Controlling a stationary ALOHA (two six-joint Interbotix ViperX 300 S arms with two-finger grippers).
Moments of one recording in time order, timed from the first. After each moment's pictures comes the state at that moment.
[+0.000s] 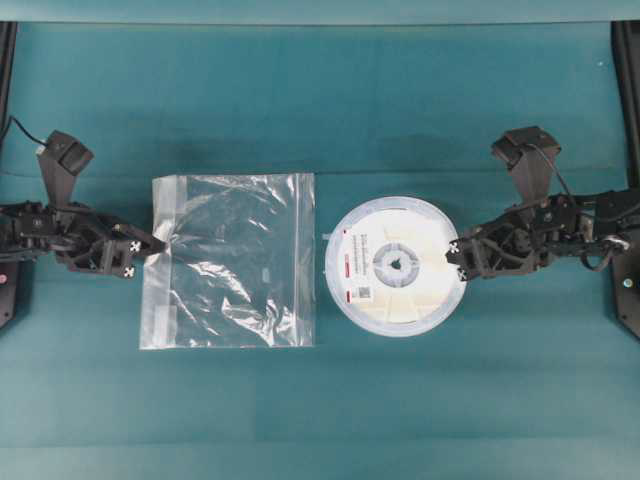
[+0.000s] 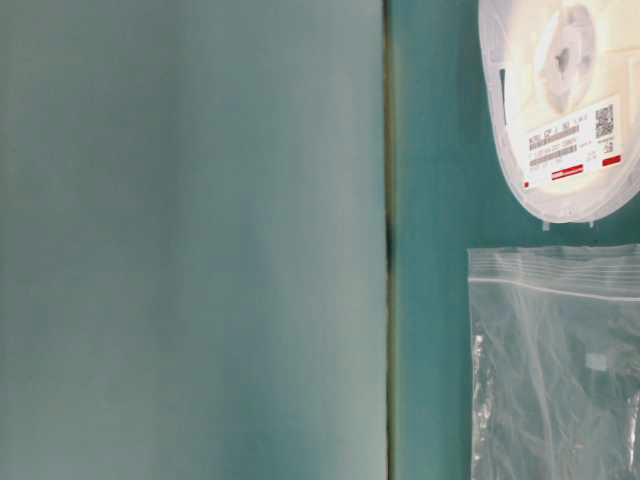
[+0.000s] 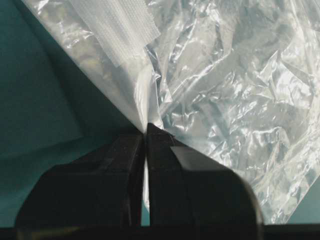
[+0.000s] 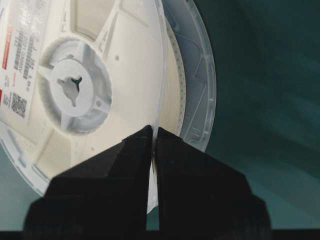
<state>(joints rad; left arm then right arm) 0.19 -0.12 1.35 0.01 -0.53 -0.95 -0.13 -0.19 1.11 0.15 0.04 0.95</state>
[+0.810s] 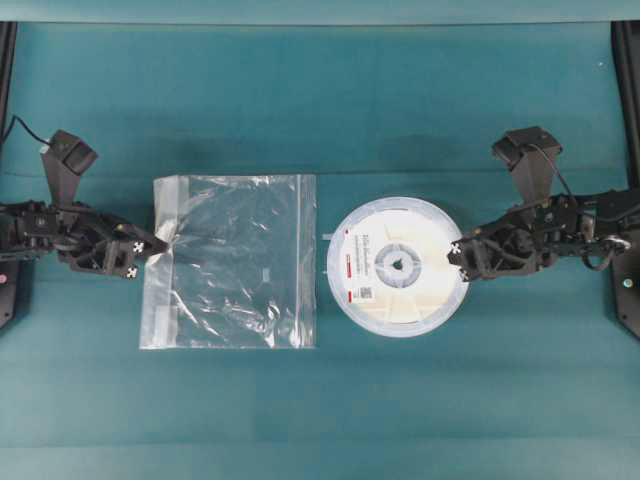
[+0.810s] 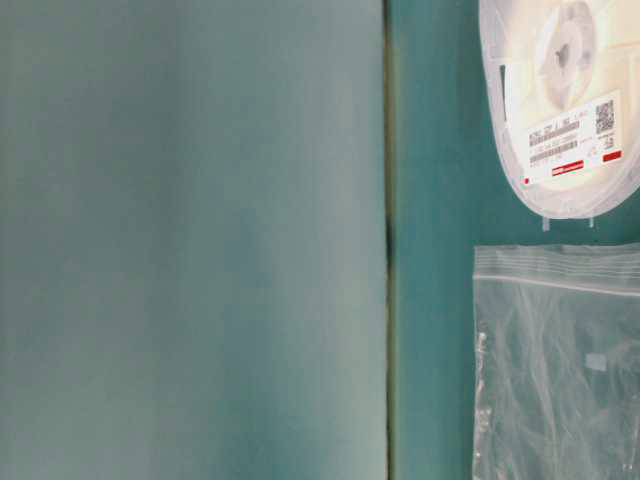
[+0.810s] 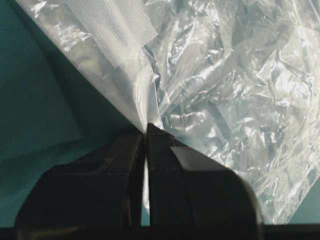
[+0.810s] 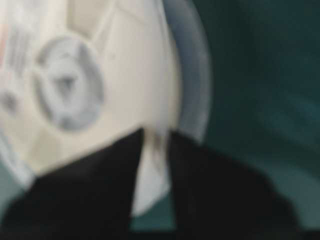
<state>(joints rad) 0.19 -0.12 1.34 0.01 -0.51 -0.94 -0.13 -0.20 1.11 0.15 0.06 0.95</state>
